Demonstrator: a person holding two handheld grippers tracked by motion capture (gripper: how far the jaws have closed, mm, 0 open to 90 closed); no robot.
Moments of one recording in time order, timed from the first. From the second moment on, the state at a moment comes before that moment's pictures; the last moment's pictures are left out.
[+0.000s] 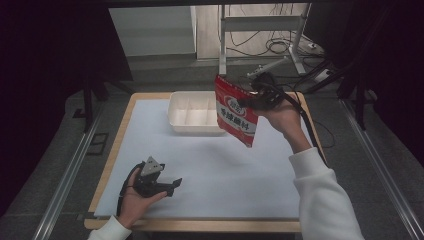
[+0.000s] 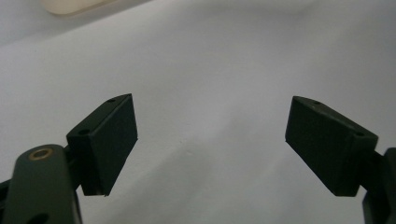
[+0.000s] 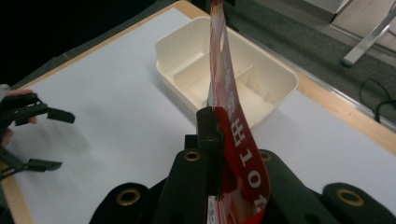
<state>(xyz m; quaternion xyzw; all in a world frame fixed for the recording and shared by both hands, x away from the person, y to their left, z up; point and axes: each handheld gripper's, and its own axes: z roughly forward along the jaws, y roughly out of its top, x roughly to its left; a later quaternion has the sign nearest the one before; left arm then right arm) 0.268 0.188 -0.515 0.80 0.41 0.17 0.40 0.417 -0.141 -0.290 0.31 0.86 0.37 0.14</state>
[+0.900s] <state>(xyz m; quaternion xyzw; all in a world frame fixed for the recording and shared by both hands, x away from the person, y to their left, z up) 0.270 0.192 -0.514 0.79 0.42 0.16 0.41 0.485 -0.090 -0.293 0.39 0.81 0.41 0.18</state>
